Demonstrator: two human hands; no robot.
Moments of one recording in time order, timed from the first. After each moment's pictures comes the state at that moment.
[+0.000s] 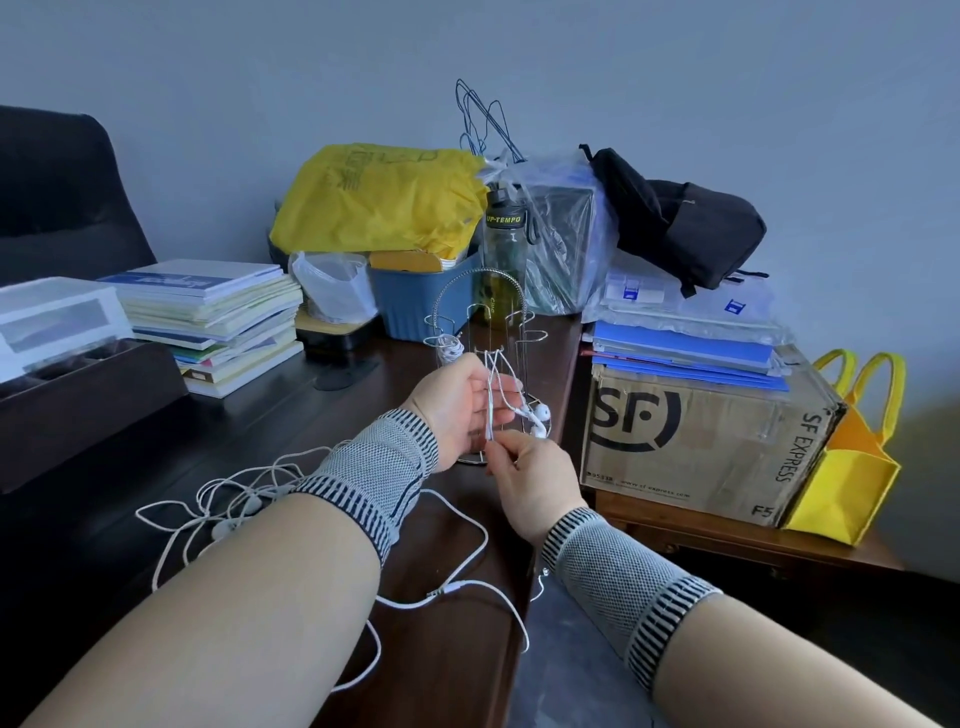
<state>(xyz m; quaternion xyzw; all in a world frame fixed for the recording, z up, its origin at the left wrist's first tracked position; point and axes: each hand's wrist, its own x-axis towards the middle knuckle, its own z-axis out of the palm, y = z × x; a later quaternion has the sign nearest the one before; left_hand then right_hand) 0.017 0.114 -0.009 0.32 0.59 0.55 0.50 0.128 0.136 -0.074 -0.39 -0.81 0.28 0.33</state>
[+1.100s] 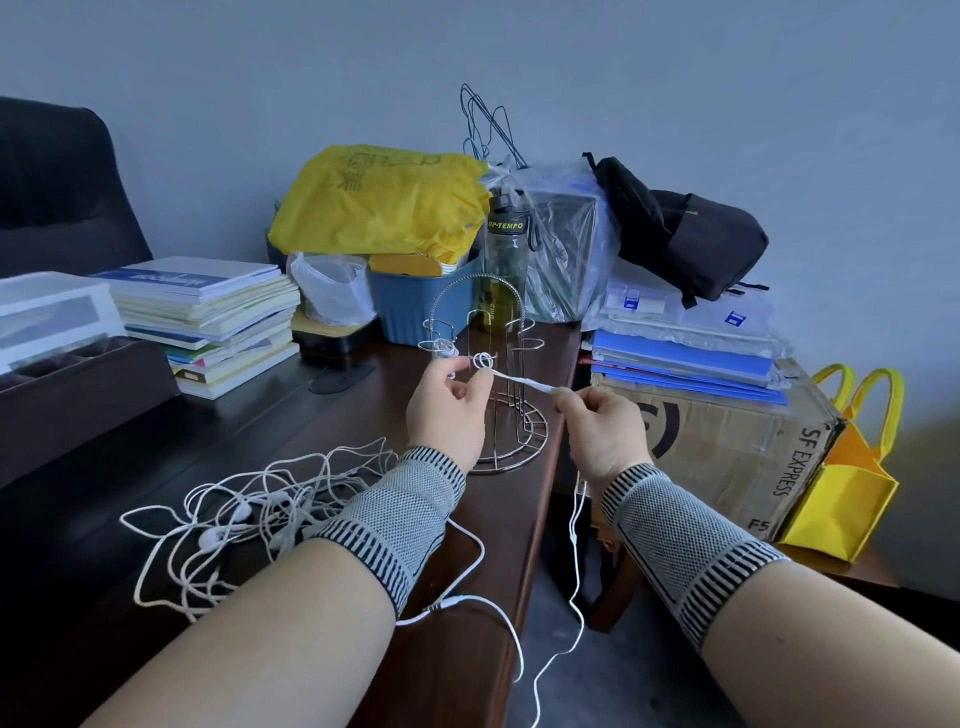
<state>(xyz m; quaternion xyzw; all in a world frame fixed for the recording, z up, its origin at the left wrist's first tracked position) 0.016 0.132 -0.040 0.36 0.69 0.62 0.11 0.152 0.189 -0.041 -0.45 -0.63 0.44 0.46</state>
